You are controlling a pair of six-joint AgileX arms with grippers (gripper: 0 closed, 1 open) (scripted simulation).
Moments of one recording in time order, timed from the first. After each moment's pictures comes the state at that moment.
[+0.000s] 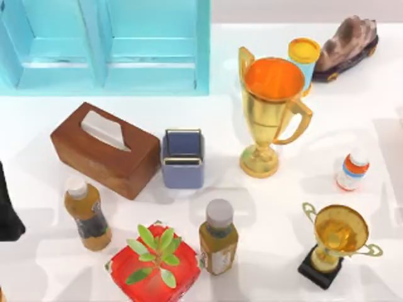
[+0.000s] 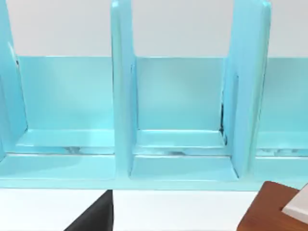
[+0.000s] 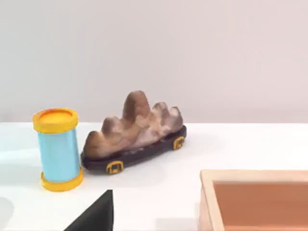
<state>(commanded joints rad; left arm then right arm) 0.00 0.00 0.00 0.00 0.00 0.00 0.00 0.00 0.00 0.00 0.00 0.00</state>
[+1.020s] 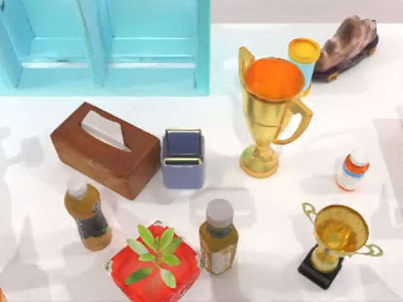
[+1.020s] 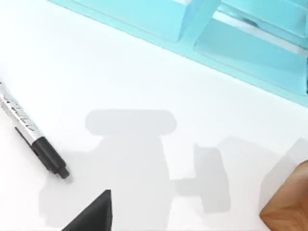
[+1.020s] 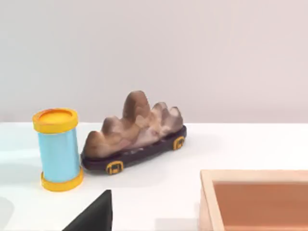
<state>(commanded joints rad) 0.39 1.08 0.78 -0.41 0.30 -0.13 0.00 0.00 0.00 0.00 0.00 0.00</state>
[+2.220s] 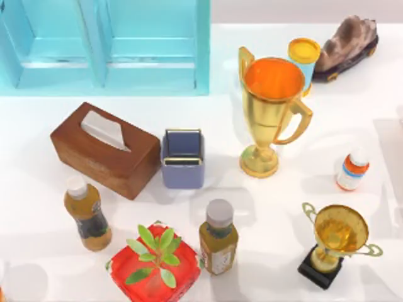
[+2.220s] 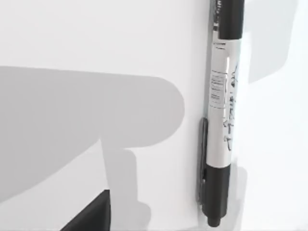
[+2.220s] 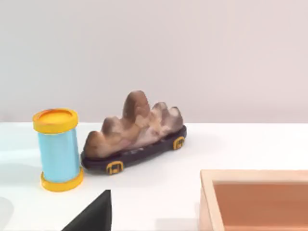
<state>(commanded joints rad) 0.74 2.09 1.48 -0.80 0.61 -0.28 0.00 0.00 0.00 0.00 0.00 0.00</state>
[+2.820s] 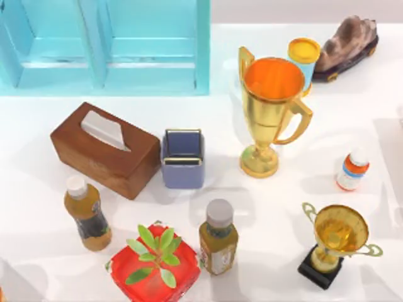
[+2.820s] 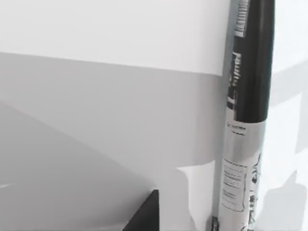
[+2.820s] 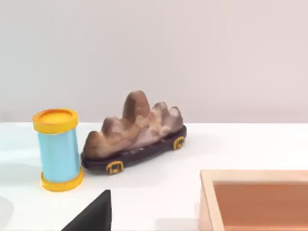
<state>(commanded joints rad) 0.62 2.27 1.43 -0.50 0.59 -0.43 0.00 0.00 0.00 0.00 0.00 0.00</state>
